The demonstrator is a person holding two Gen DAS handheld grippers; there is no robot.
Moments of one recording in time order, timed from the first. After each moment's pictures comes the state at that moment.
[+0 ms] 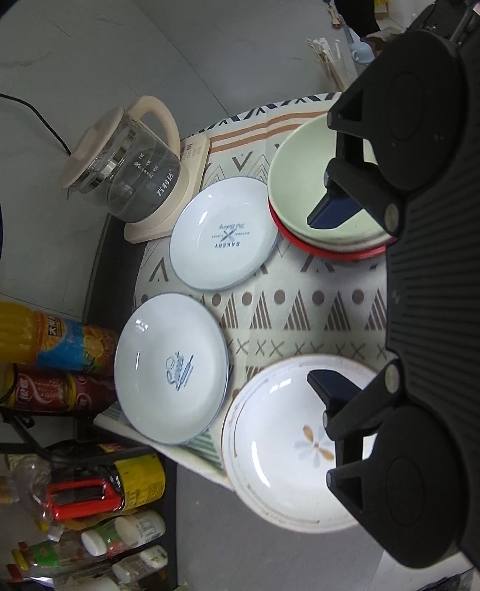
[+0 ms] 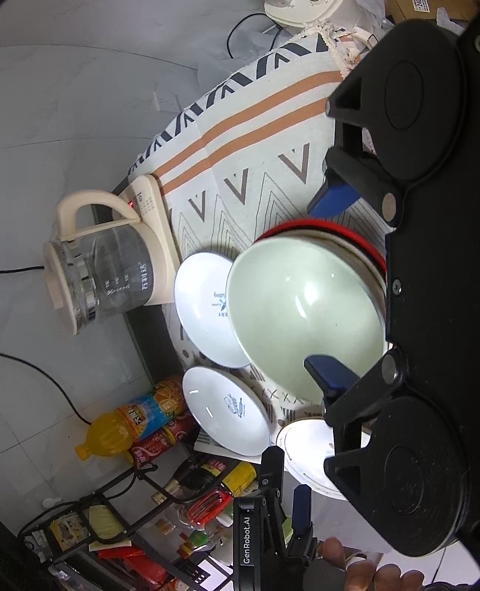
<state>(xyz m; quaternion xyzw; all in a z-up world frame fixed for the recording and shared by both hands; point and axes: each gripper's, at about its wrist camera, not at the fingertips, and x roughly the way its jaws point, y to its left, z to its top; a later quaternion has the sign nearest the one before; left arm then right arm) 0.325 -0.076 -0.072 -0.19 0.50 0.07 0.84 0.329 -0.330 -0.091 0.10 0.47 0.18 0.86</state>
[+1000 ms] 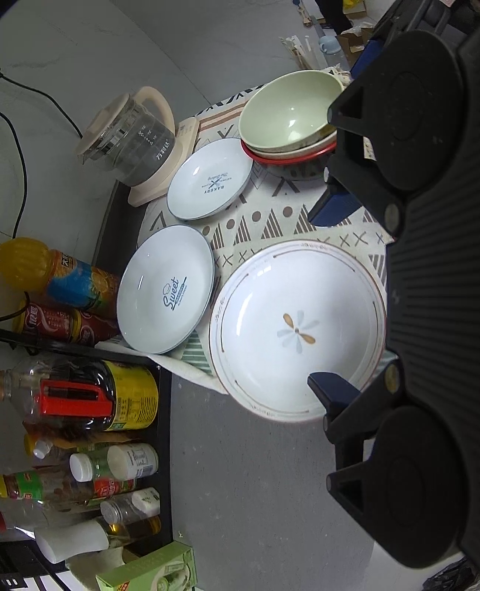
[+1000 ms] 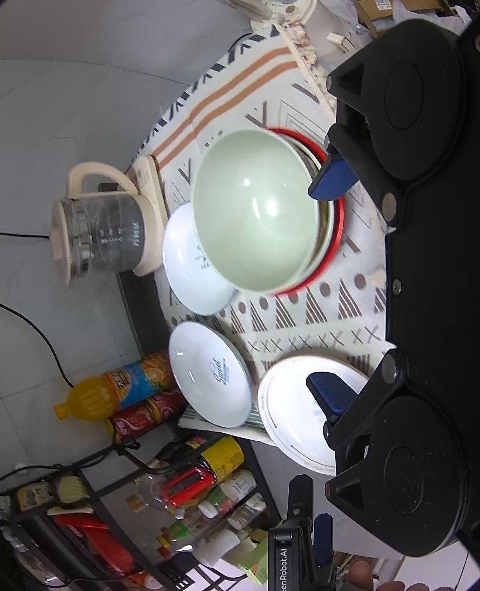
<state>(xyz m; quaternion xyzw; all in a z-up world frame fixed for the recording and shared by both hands) 0.244 0.035 -0.069 -0.18 0.49 0.04 0.85 0.257 -0.216 -0.072 0.08 0.45 0.12 0.88</state>
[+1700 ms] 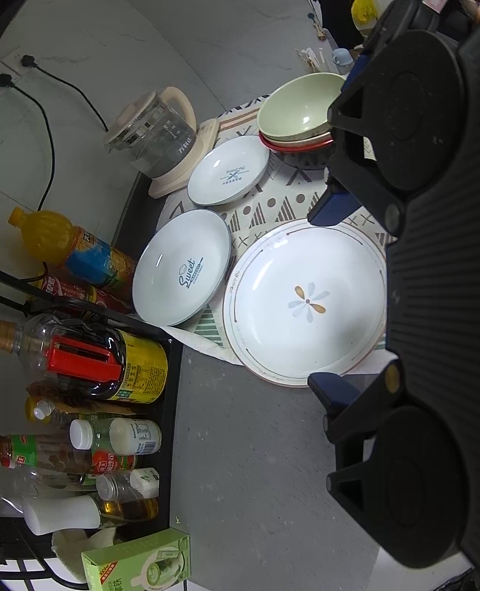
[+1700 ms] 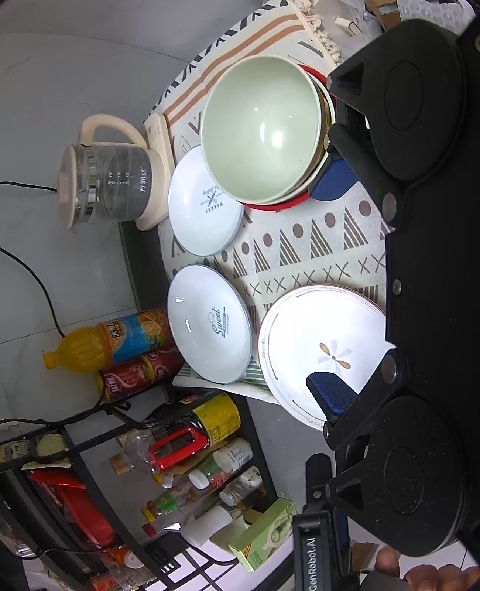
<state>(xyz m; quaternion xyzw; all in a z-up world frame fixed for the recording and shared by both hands) 0.231 0.089 -0.072 -0.21 0.47 0.03 0.86 0.253 -0.141 -0.058 0.07 0.45 0.13 0.88</state>
